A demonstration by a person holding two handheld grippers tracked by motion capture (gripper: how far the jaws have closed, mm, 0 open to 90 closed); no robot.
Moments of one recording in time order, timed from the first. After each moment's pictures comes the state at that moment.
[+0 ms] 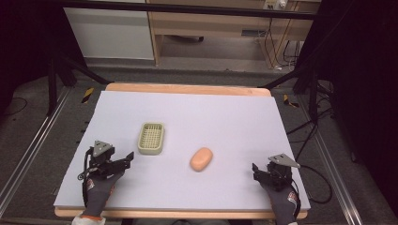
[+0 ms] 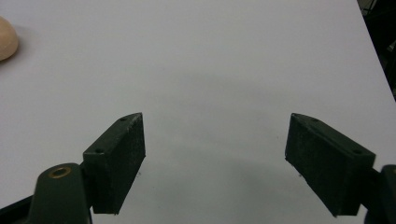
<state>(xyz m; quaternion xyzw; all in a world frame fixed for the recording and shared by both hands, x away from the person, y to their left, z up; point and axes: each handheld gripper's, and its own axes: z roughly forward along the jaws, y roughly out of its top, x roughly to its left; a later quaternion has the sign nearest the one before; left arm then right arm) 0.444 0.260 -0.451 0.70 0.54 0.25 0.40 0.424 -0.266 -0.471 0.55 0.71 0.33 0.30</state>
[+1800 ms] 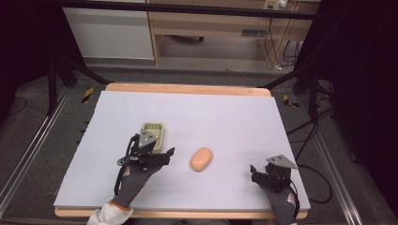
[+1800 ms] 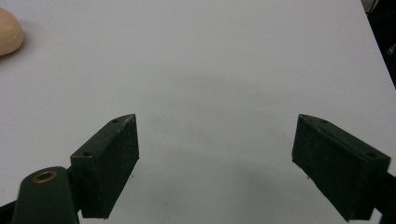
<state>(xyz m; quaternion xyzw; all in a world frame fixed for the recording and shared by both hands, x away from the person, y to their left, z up) 0.458 0.145 -0.406 0.78 0.41 0.21 0.42 0.421 -0.262 -0.473 0.54 0.71 0.33 0.30</state>
